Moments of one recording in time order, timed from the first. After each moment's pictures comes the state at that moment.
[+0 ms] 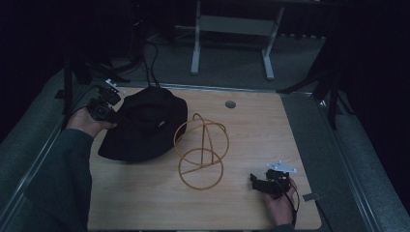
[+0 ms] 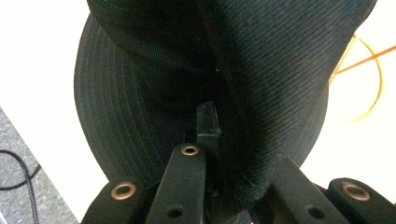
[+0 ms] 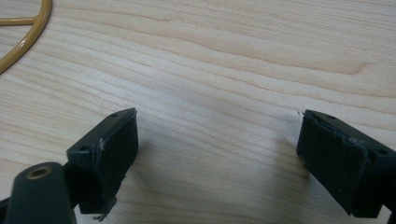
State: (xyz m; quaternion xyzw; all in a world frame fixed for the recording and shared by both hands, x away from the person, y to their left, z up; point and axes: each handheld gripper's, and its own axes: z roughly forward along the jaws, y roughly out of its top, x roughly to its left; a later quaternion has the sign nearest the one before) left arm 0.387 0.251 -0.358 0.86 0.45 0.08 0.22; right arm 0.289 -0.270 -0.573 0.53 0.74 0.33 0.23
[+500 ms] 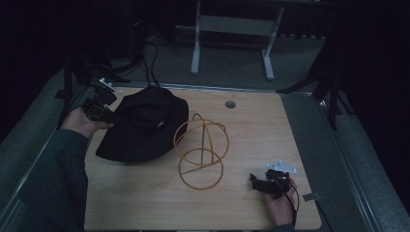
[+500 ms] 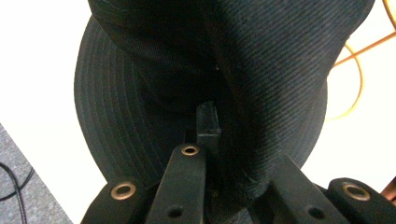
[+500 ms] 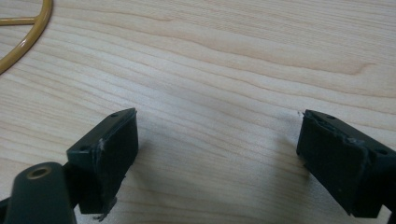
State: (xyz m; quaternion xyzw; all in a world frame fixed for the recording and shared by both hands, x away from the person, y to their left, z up) left arm 0.380 0.260 -0.351 0.86 0.44 0.06 0.24; right arm 0.289 -0.270 -0.573 0.53 0.75 0.33 0.23
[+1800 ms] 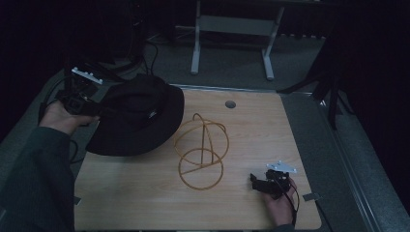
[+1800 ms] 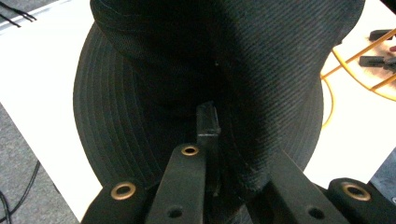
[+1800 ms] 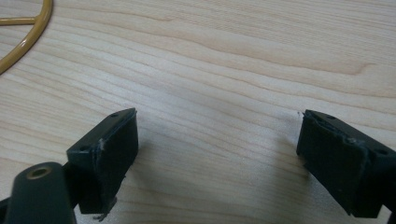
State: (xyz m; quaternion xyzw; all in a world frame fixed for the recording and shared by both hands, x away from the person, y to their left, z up) left arm 0.363 0.287 -0.314 0.85 0.43 0.08 0.30; right arm 0.289 -0.270 -0.573 0.53 0.74 0.33 0.23
